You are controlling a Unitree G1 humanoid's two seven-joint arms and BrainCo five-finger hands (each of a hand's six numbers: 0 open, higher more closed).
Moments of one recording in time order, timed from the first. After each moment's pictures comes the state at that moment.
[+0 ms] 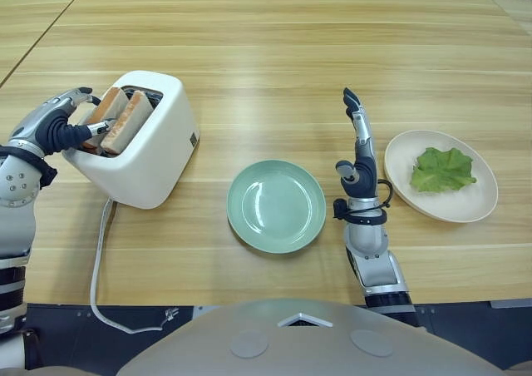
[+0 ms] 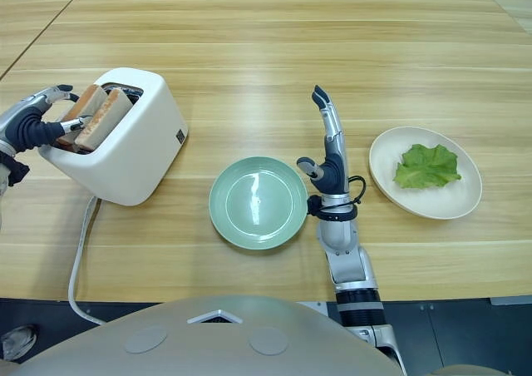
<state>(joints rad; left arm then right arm) 0.07 0.85 0.30 -0.14 0.45 0.09 -0.44 0.15 -0.06 0.08 -0.07 -0.47 -0.62 -0.30</state>
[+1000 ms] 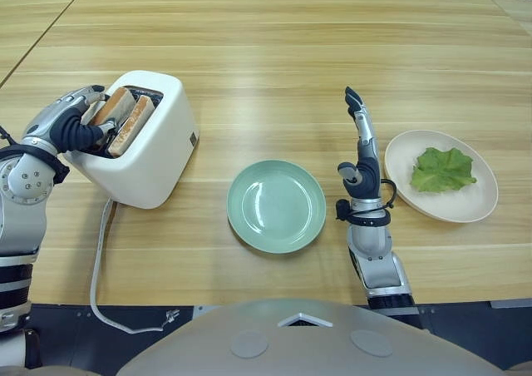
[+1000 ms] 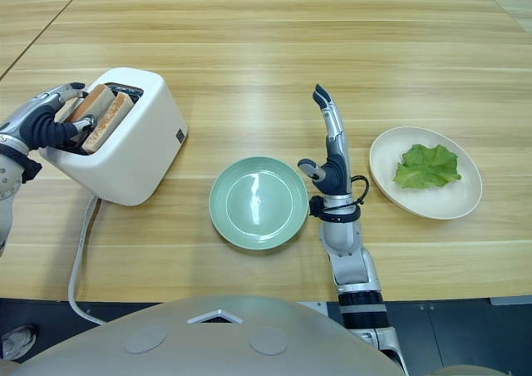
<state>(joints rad) 0.04 0.86 0.23 -0.18 0.45 0.08 -0.37 0.17 -0.06 0.08 -0.10 -0.47 -0.62 -0.29</state>
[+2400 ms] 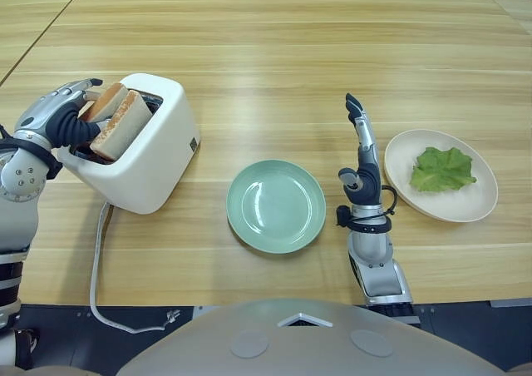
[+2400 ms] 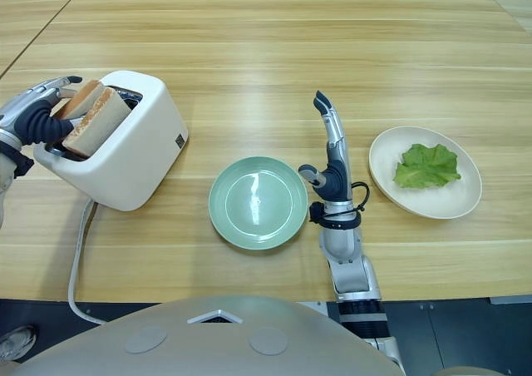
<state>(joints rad) 0.02 0.91 0.24 -0.20 0.49 0.06 -0.38 0.22 -0.06 0.08 -0.13 -0.47 -0.61 -0.28</state>
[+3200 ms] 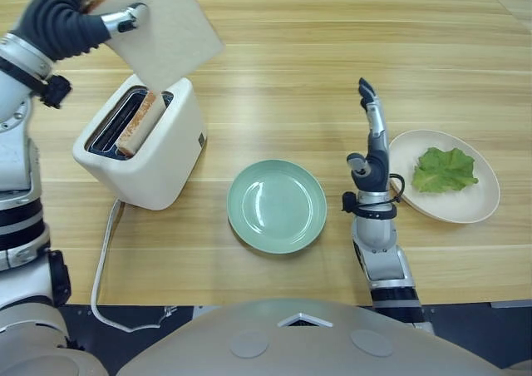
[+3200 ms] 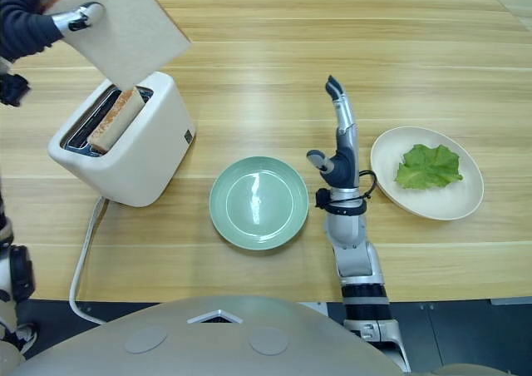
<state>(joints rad) -0.44 0.74 0.21 -0.34 -0.14 0.24 -0.57 0.10 -0.10 0.00 -0.08 -0.46 -0.61 -0.31</state>
